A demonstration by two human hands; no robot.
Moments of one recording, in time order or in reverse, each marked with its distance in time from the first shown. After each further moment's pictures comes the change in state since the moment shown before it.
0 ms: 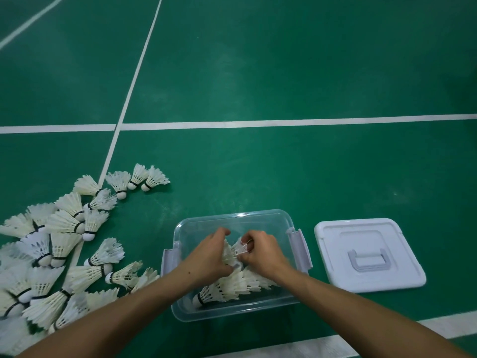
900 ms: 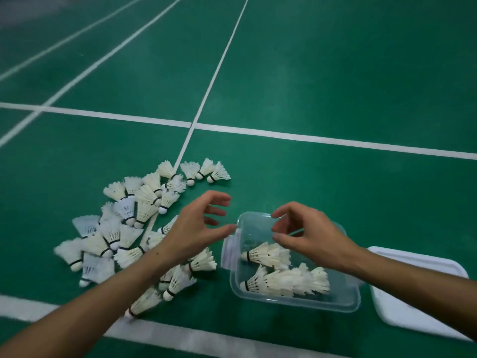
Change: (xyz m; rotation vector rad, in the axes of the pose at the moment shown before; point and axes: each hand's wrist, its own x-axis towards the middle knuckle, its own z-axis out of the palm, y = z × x) left_hand -0.120 -0.051 -0.111 -0.420 0.505 0.154; right_hand -0.062 -0.116 -0.088 0.045 -0.148 -0.423
